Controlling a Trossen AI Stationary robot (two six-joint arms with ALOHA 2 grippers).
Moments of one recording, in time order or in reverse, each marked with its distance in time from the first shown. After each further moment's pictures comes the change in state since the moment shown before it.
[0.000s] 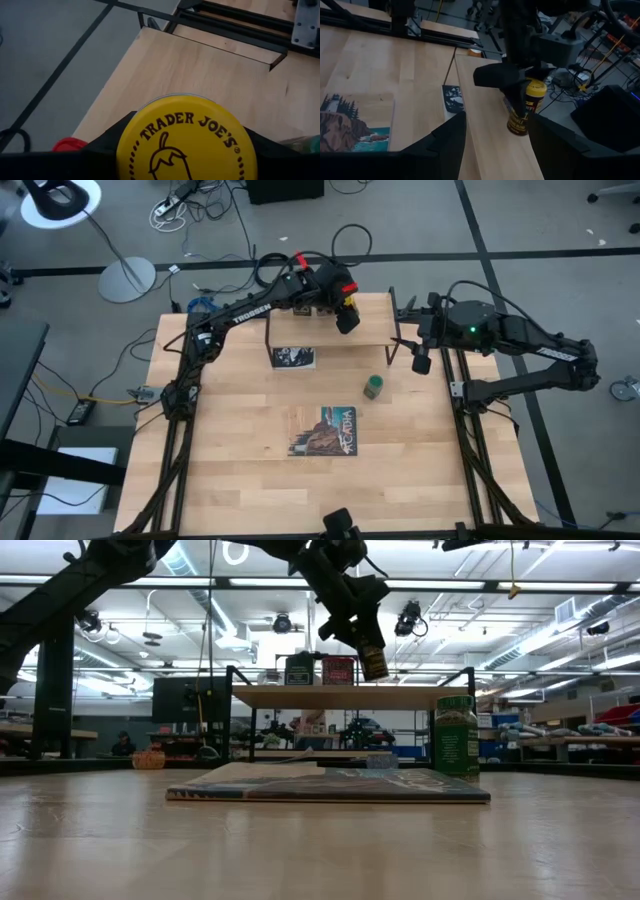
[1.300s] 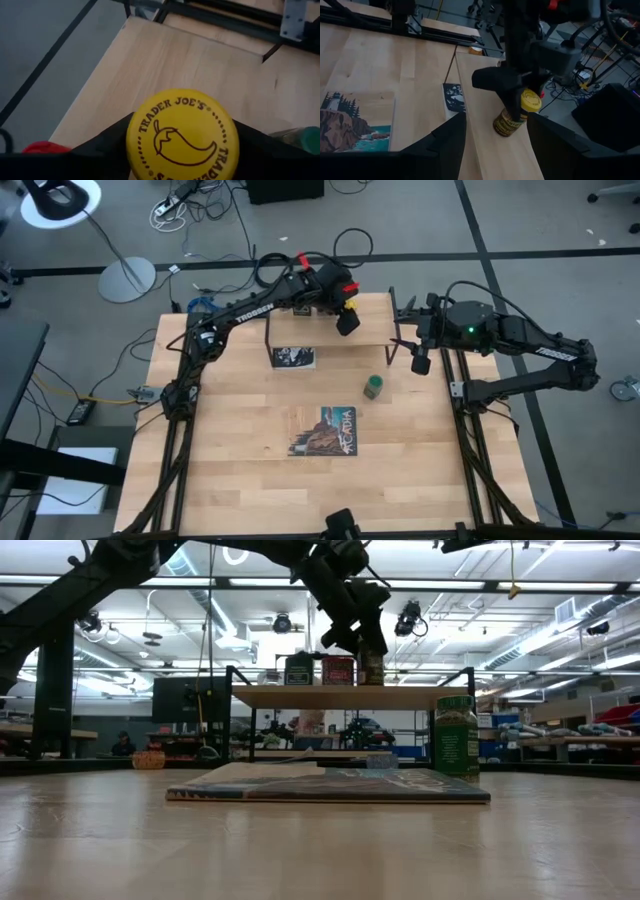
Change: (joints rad) left arm 0.013 0.027 0.005 -0.013 0.070 0.001; right arm 0.000 0.006 0.000 -0.005 -0.002 0.004
